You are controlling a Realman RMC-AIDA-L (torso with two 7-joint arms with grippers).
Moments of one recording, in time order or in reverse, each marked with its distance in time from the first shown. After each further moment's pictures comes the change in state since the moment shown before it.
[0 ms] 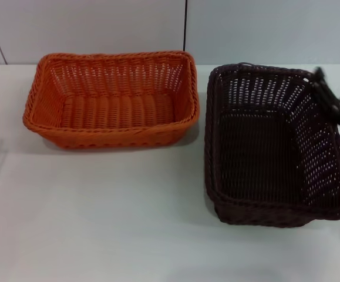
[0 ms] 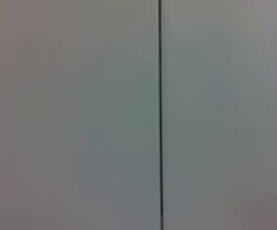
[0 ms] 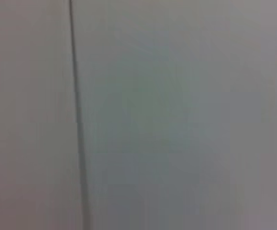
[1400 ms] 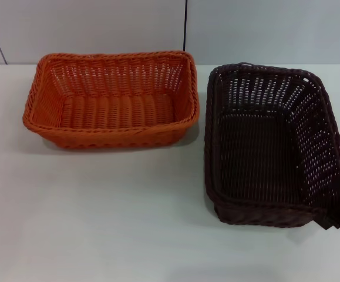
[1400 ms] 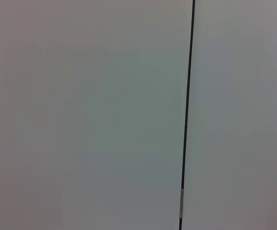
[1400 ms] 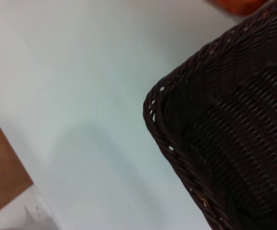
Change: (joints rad) left arm -0.083 -0.007 -0.003 -0.151 -0.087 0.011 -0.042; right arm 0.516 0.118 1.183 0.538 -0.423 -3.018 -0.110
